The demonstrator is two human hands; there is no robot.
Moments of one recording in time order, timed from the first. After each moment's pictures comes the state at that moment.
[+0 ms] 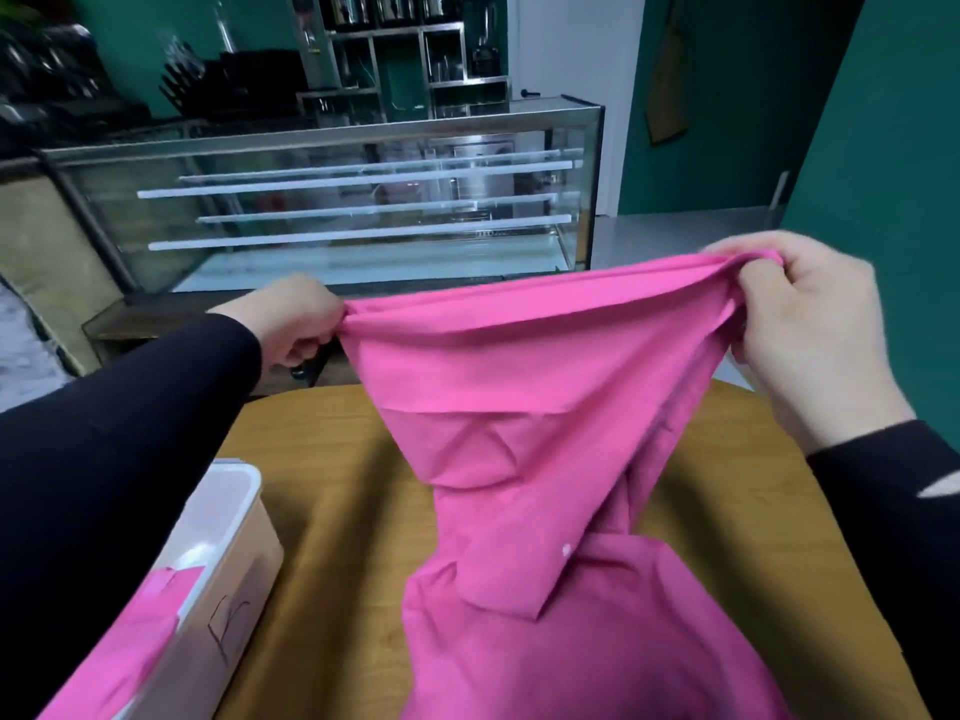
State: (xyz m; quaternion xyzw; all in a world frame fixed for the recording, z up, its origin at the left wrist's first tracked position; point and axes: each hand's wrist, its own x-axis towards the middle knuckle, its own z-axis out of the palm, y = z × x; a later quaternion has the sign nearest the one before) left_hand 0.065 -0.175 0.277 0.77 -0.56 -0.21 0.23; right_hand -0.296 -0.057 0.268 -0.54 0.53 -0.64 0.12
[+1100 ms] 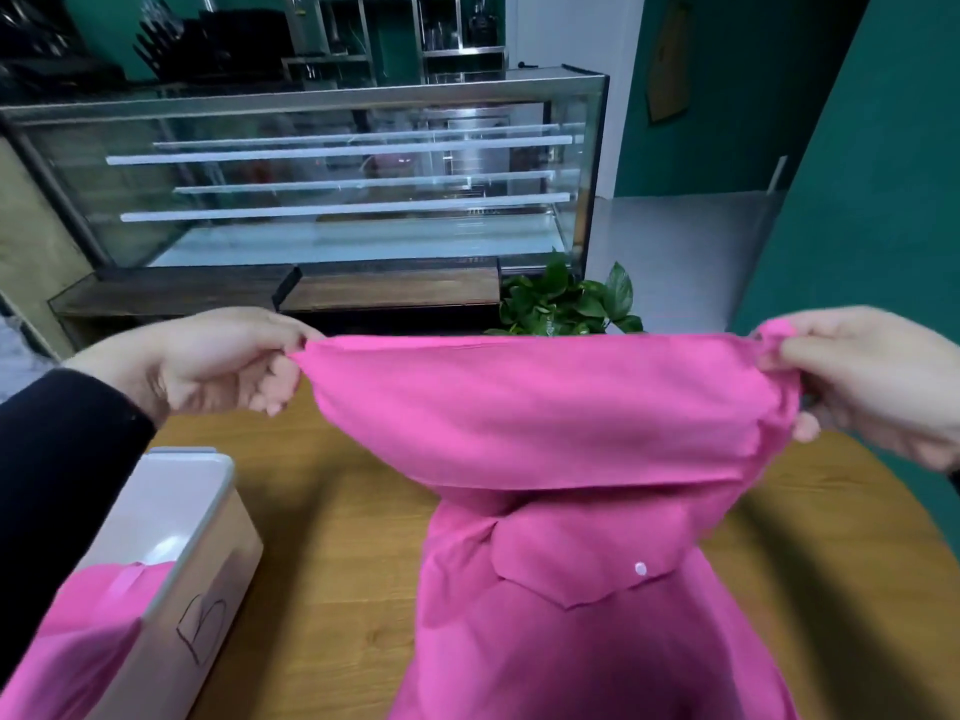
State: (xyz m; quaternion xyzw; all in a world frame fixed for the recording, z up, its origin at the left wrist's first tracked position) left_hand 0.111 -0.141 0.252 0.54 -0.59 -0.55 0.23; right_hand -0.355 -0.052 0.246 -0.54 0.59 -0.40 0.44
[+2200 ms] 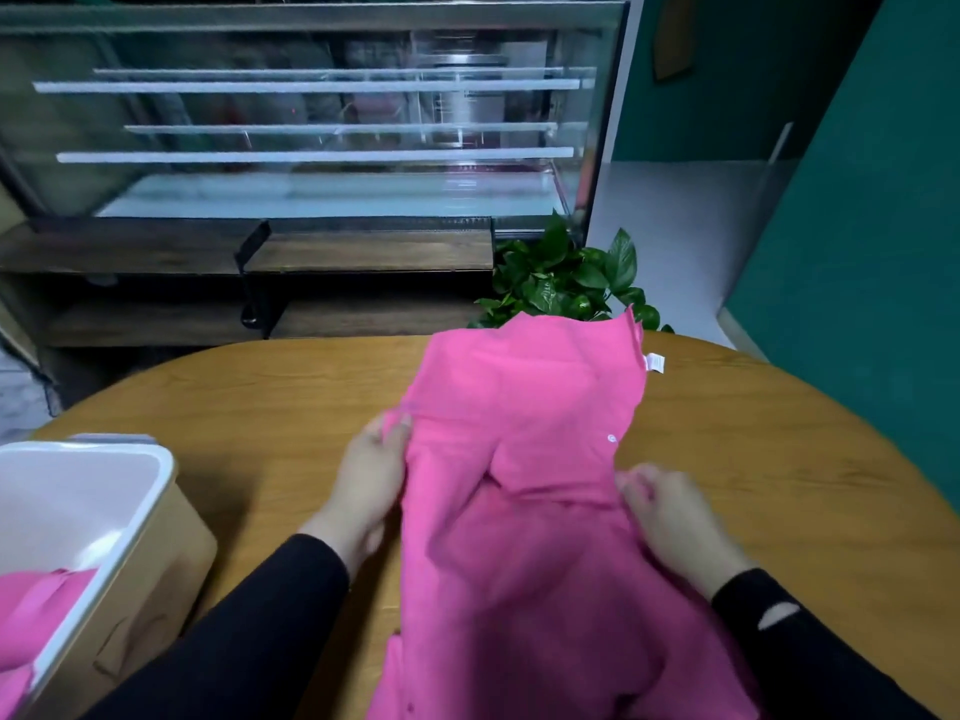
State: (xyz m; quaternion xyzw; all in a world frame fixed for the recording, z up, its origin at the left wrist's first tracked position) left_hand 0.001 -0.153 0.035 0.60 -0.44 -0.46 0.48; right_hand -0.300 -0.099 0.022 -0.61 0.72 -0.23 0.23
